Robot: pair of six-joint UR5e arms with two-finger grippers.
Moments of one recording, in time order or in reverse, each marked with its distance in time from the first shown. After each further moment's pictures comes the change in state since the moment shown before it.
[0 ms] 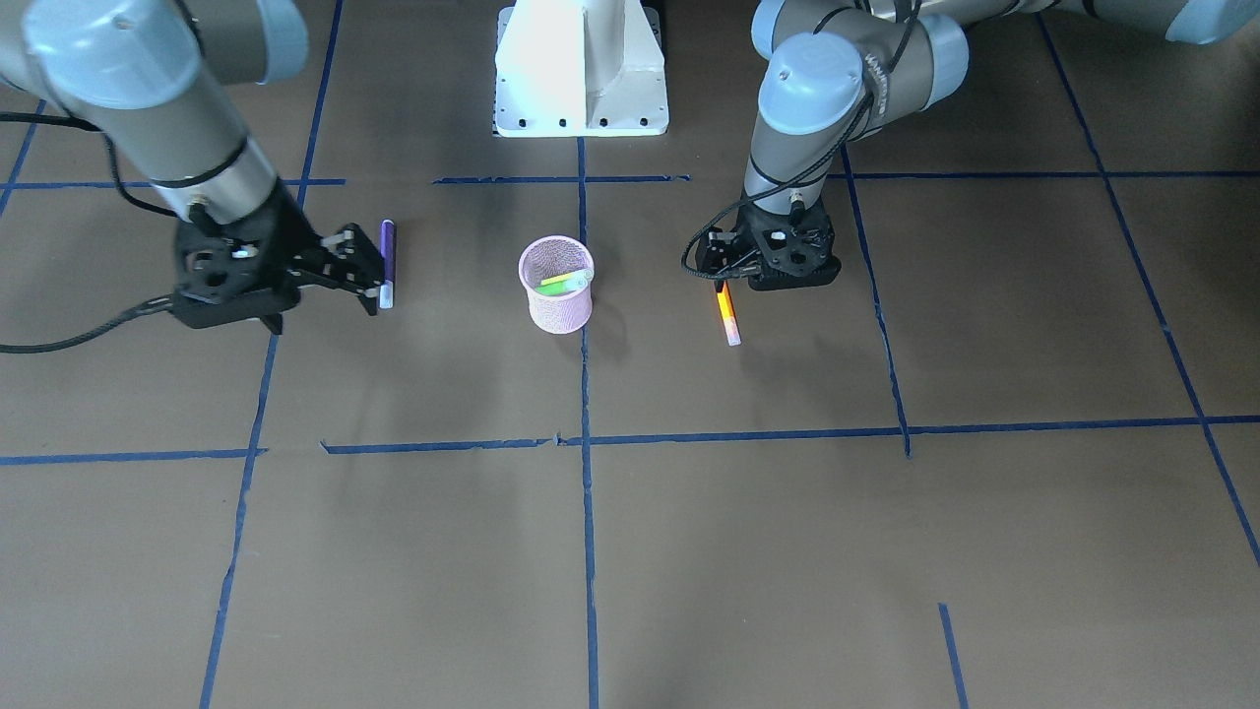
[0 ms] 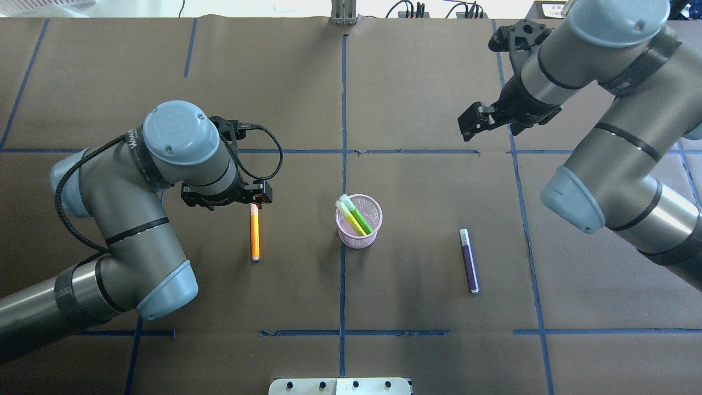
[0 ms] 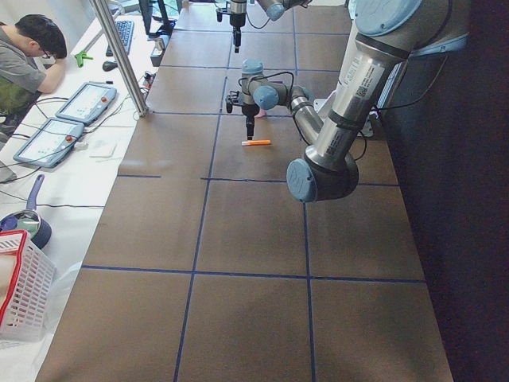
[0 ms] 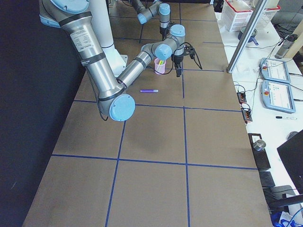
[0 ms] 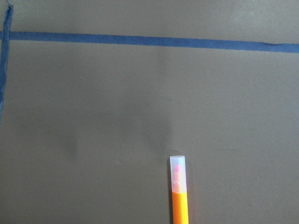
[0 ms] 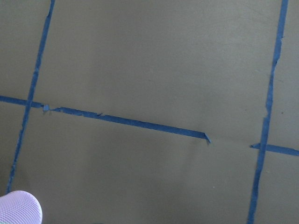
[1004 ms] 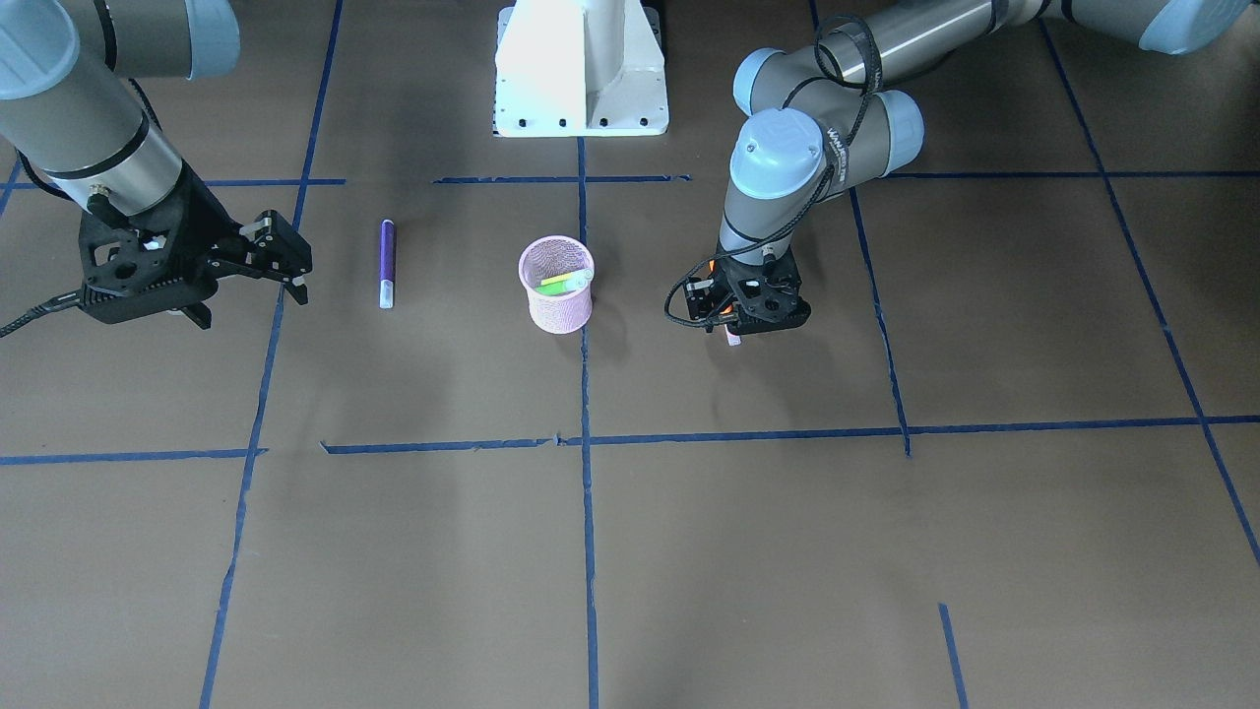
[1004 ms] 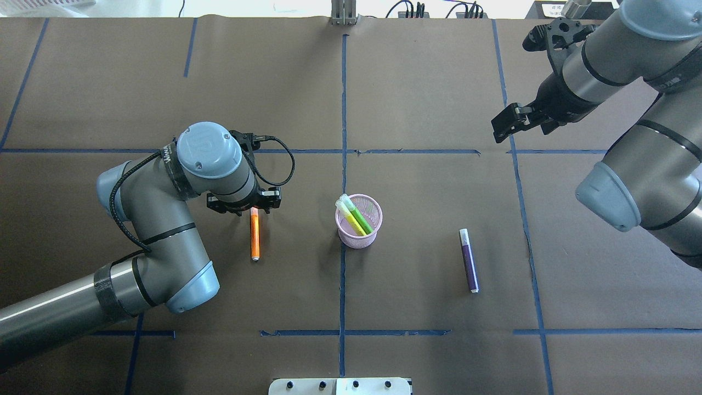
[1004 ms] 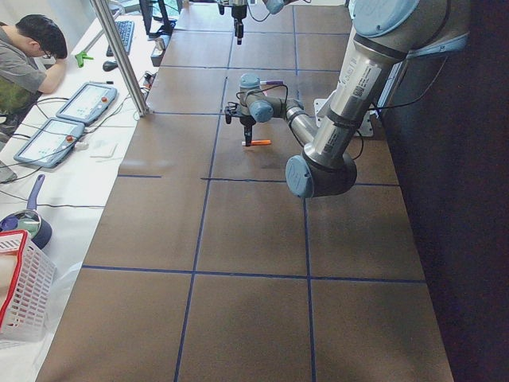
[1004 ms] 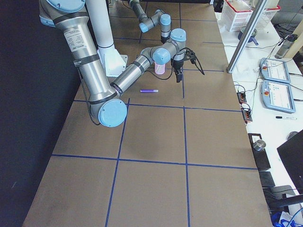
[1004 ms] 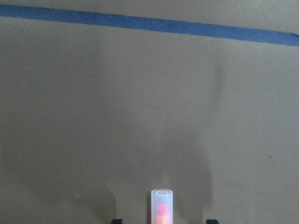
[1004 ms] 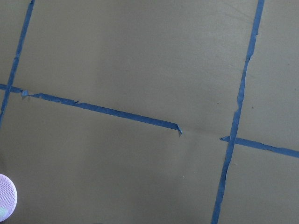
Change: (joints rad) left arm 0.027 -0.029 0.172 -0.180 0.012 -0.076; right arm 0.037 -0.058 0.030 -0.007 0.024 -0.075
